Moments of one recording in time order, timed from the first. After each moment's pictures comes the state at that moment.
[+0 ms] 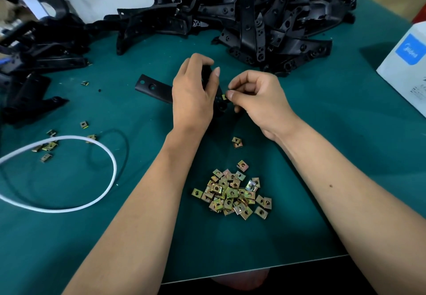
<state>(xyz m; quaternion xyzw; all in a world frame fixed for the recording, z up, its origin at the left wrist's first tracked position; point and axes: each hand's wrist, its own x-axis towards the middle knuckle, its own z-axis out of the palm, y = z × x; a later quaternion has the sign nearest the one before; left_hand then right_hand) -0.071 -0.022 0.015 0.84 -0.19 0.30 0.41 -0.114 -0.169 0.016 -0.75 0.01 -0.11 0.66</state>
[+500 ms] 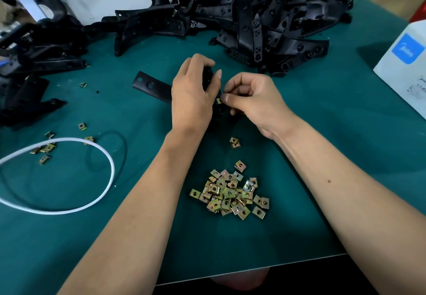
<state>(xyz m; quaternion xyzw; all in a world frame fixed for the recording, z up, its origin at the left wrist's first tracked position) -0.073 -0.025 0.018 0.83 -0.20 0.30 0.42 -0.112 -0.171 0.017 -0.74 0.00 -0.07 0.67</state>
